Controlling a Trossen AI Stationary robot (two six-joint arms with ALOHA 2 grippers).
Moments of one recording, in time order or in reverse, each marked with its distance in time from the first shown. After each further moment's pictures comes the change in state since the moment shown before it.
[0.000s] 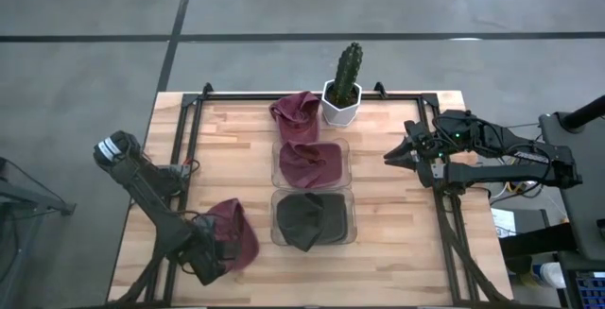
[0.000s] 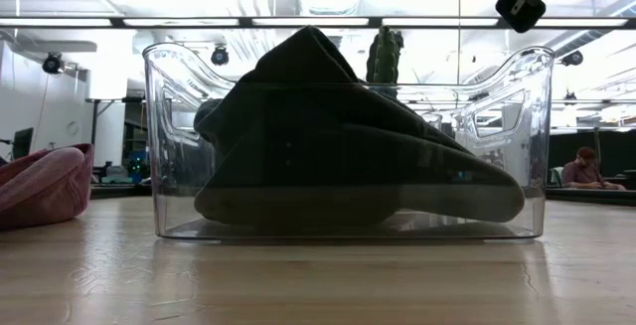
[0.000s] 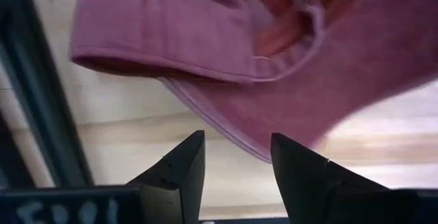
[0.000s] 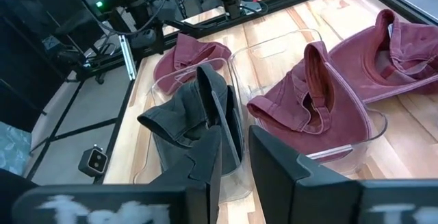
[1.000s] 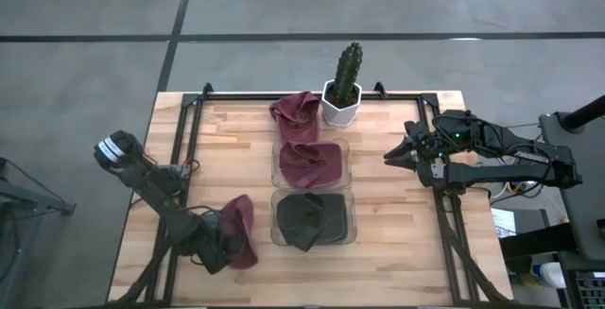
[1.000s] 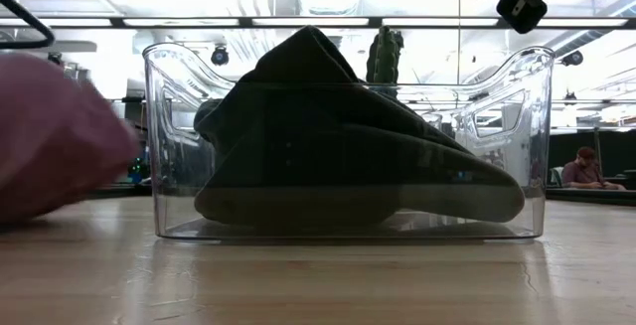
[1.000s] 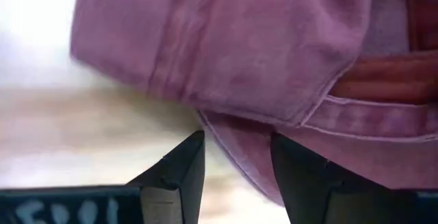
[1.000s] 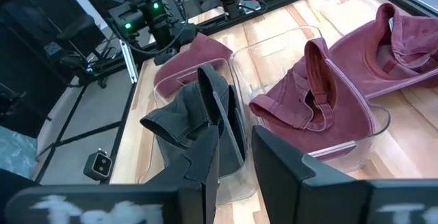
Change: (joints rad) left arm 0.036 -0.001 -0.293 0.389 -0.051 -0.009; right arm 0.000 0.000 0.000 0.000 0.000 0.032
